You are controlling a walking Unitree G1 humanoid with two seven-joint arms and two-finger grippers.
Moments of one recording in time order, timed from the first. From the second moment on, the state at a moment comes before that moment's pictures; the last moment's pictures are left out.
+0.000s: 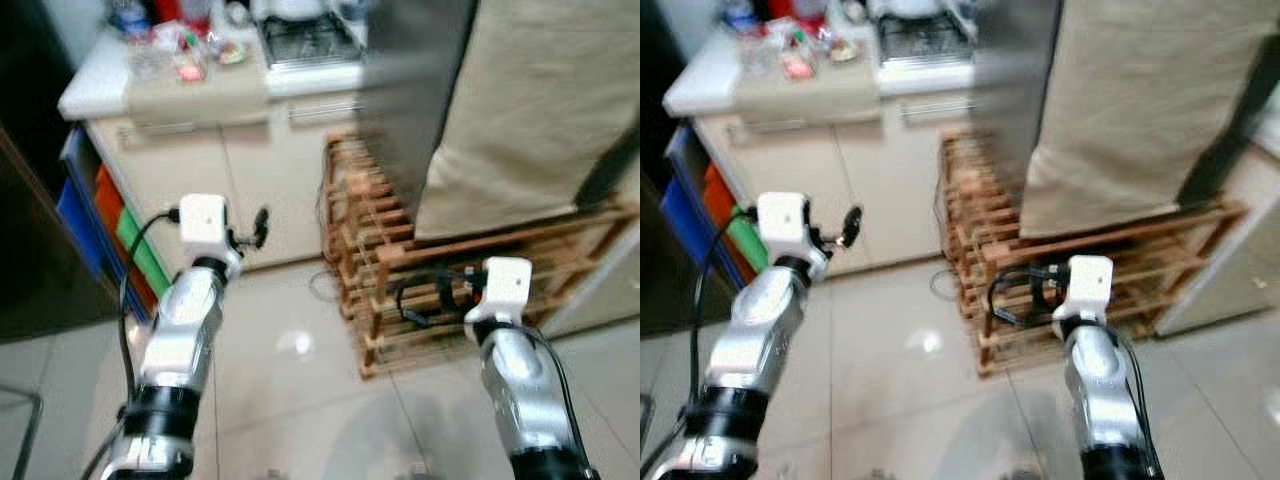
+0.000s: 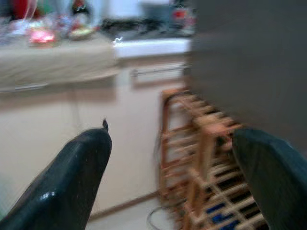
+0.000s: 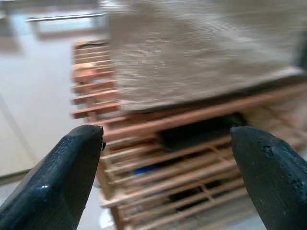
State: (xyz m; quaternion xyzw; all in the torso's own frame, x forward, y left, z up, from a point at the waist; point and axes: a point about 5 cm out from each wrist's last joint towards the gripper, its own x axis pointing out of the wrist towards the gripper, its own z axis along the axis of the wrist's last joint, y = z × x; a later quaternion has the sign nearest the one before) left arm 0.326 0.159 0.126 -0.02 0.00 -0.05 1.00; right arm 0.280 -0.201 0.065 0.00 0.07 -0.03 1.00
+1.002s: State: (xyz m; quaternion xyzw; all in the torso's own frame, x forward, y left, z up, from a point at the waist) left arm 0.328 0.128 0.126 -0.05 -0.01 -0.13 0.99; right arm 0.282 -0.214 0.092 -0.02 0.00 -0.07 1.00
